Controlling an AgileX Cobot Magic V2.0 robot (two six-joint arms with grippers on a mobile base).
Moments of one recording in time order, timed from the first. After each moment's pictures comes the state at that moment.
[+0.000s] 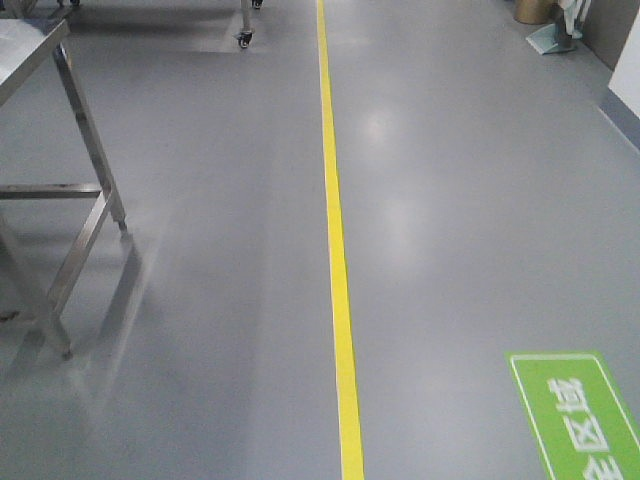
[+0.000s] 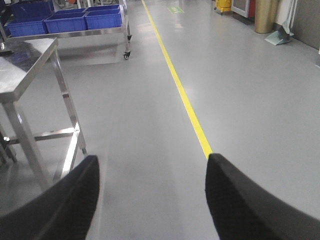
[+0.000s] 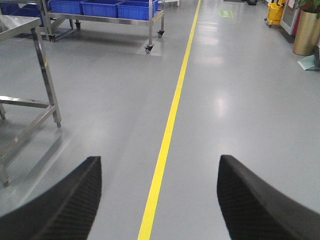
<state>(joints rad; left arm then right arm) -0.03 0.21 -0.40 -0.08 0.51 0.09 0.06 0.22 -0.51 0.19 0.63 -0.23</state>
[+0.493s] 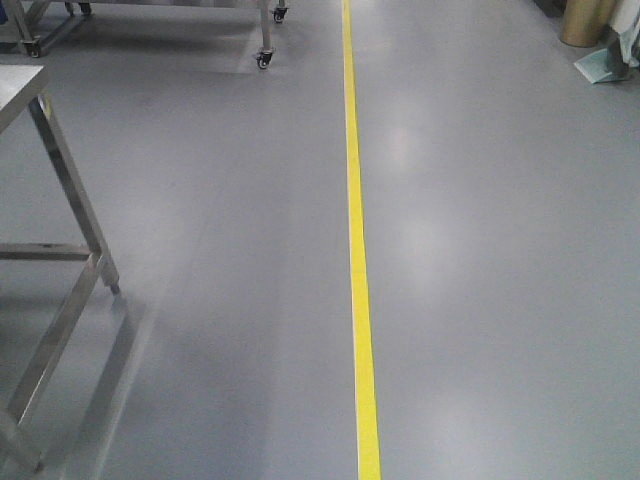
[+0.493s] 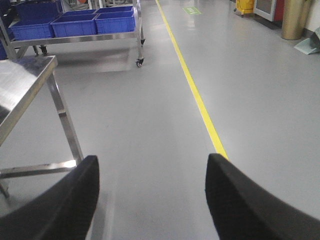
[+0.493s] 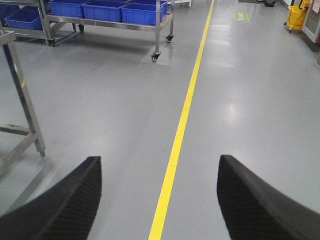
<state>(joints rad) -0.03 0.21 -0.40 -0.08 0.51 0.09 0.06 0.22 -0.51 0.19 0.64 -0.23</state>
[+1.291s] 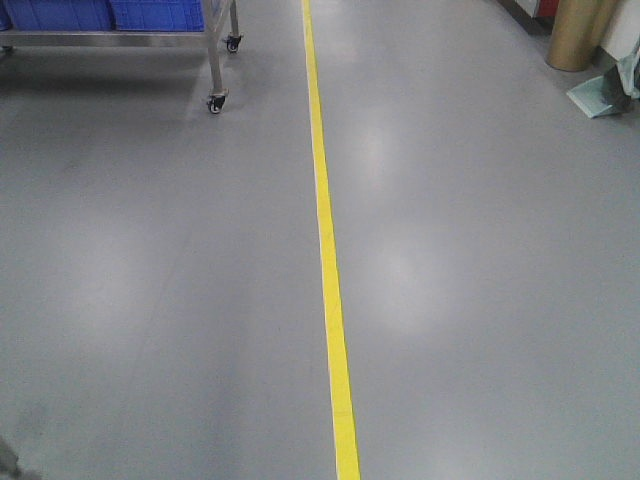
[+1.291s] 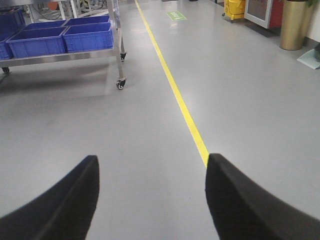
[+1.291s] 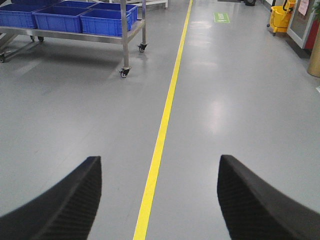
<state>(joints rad) -0.03 0.21 -0.40 -0.08 0.51 0.09 0.06 0.22 -0.51 0.19 0.64 -0.23</state>
